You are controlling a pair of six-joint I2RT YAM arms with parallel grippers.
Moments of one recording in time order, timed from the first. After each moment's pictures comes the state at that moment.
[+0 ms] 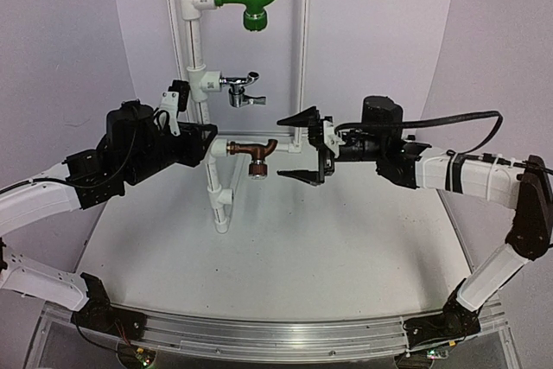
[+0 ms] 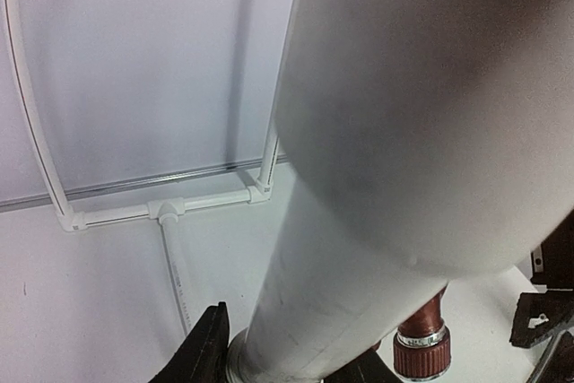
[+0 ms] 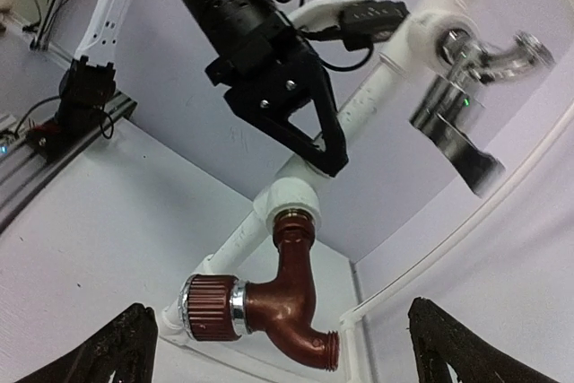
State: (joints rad) left arm -0.89 1.12 1.00 -0.07 -0.29 -0.28; right arm 0.70 1.57 1.17 0.33 -0.83 -0.74
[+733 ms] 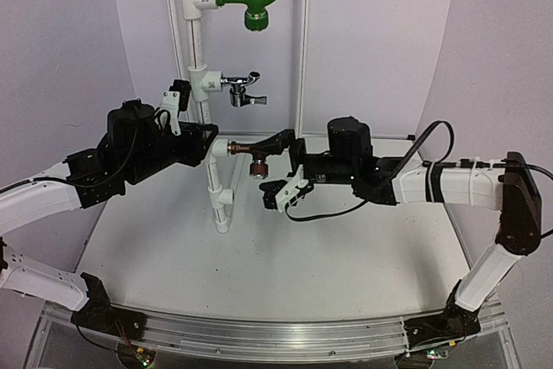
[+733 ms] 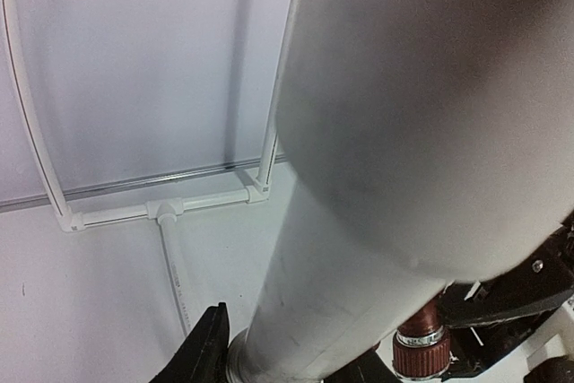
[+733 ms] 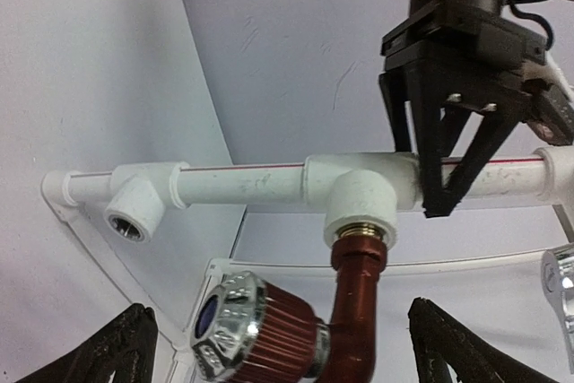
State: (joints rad) left arm -0.89 1.13 1.01 -0.08 -0.29 -0.28; right arm 0.87 1.65 1.18 0.28 -0.45 -1.56
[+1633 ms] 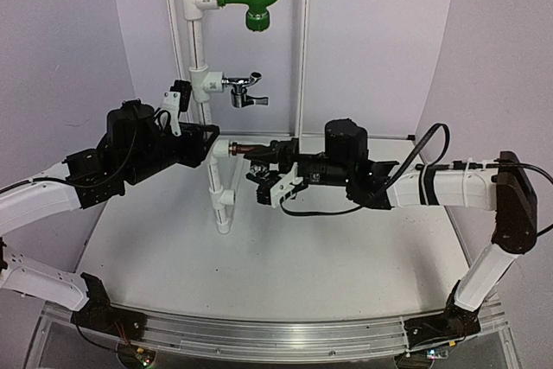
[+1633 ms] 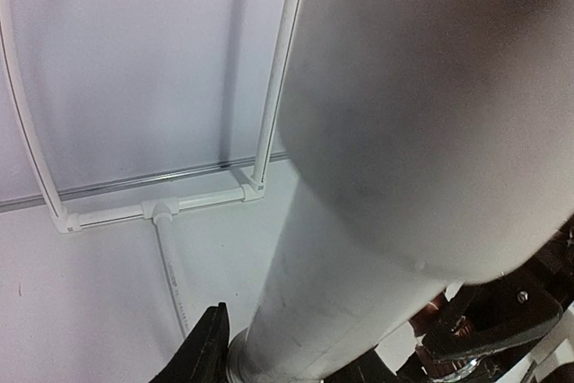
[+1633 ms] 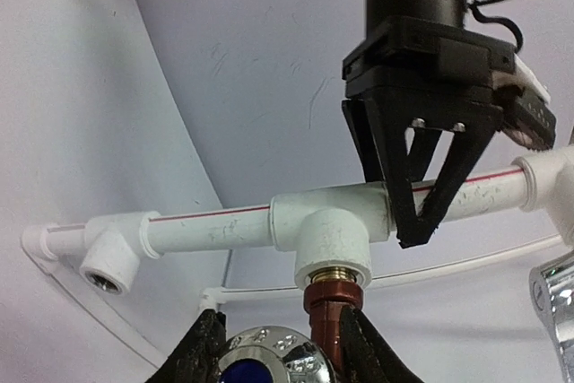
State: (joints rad) left arm -0.89 1.12 1.01 -0.08 -0.27 -0.28; right arm 0.90 1.70 1.17 0.43 -0.46 -1.44
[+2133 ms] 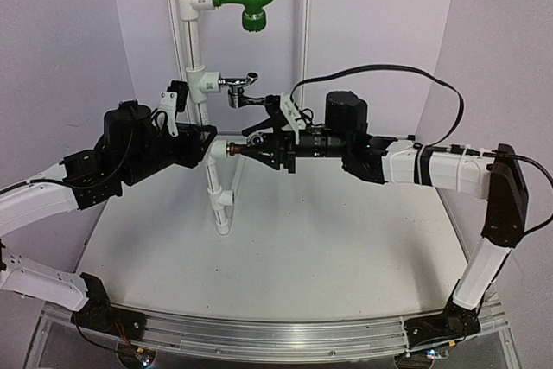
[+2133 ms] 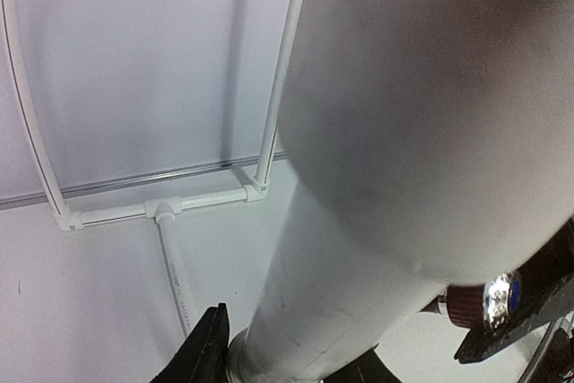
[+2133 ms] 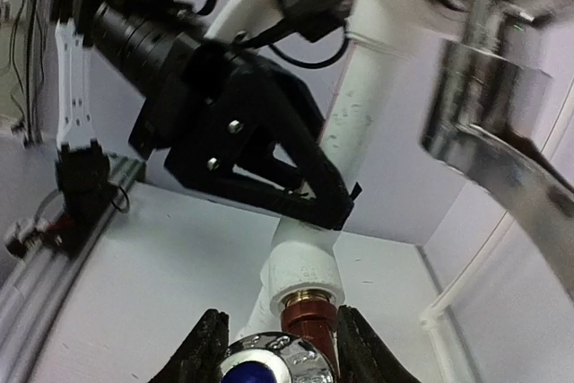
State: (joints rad) left arm -0.89 1.11 1.00 -0.09 -0.27 -0.28; right arm 0.84 1.76 1.38 0.33 -0.69 -0.38
